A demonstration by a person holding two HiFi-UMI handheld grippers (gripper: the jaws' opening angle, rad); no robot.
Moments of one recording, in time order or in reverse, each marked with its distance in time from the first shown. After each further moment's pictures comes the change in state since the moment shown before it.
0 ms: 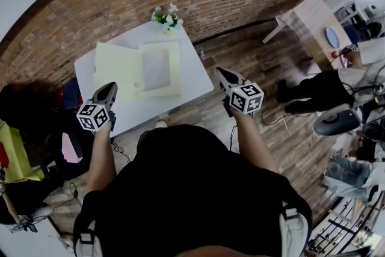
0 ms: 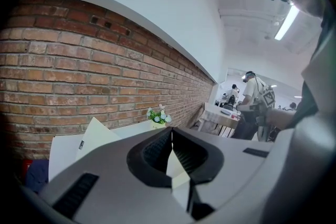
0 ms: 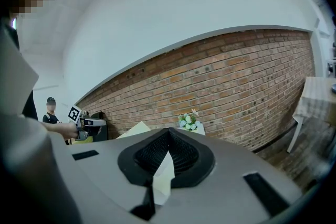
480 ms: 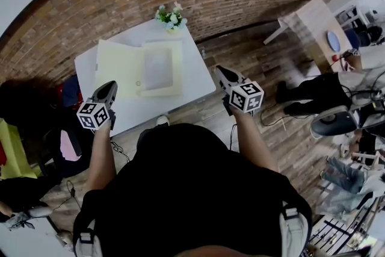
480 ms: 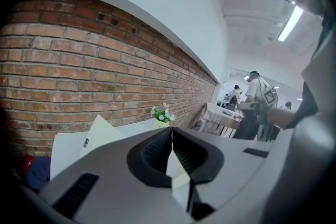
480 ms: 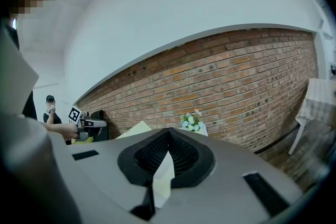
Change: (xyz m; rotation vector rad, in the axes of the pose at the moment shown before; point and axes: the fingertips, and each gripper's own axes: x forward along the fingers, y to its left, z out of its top) left arm -0.002 0.024 -0.006 -0.023 0.005 0.015; right arm 0.025 0.011 0.008 -0.018 0.020 0.010
